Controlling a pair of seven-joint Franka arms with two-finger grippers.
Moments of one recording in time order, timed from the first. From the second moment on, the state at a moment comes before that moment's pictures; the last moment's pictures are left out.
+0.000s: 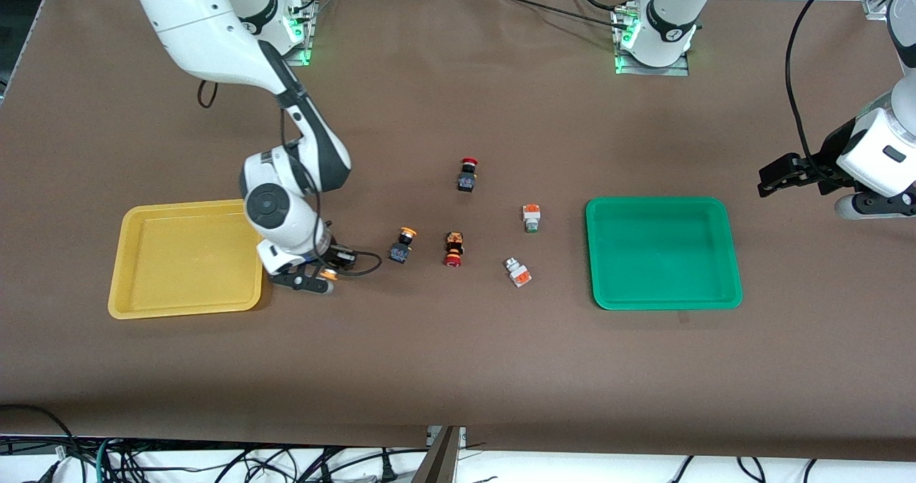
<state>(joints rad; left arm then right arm) 0.13 0.13 -0.16 -1.56 0.02 1.67 -0.10 0.32 0.65 0.00 -1.70 0.01 2.38 0.46</state>
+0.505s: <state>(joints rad) 0.13 0.13 -0.16 -1.56 0.02 1.67 -0.10 0.15 0.61 -0.19 -1.71 0.01 2.22 -0.13</state>
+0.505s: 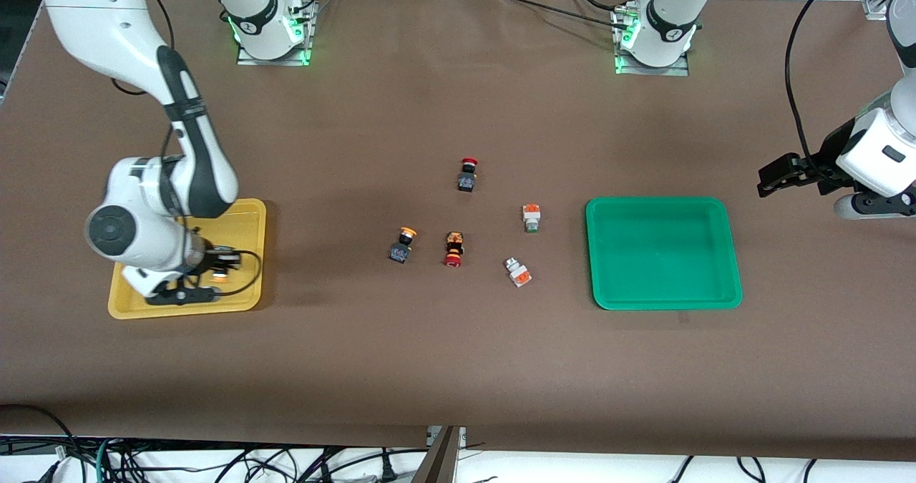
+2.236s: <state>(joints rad) -0.25 0.55 -0.18 -1.72 -0.04 2.06 -0.52 0.40 0.67 0.12 -1.69 0.04 2.52 0.77</state>
